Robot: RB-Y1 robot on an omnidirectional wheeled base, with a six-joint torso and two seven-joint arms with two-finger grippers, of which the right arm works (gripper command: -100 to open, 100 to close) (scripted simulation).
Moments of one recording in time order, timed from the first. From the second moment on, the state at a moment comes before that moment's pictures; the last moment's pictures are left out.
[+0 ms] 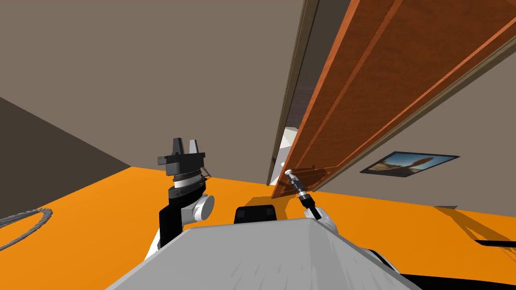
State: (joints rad) arm 0.02 -0.32 -0.17 -0.64 0.29 -1.01 0.88
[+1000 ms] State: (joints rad) arm 0.01 -0.33 -0.13 -0.63 0.22 -1.00 0.65
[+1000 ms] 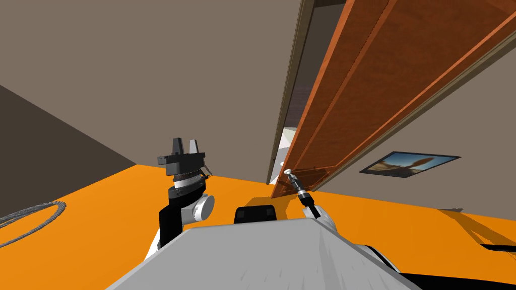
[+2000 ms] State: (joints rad) arm 0.01 -0.34 -0.07 -0.67 0.14 -0.97 0.40
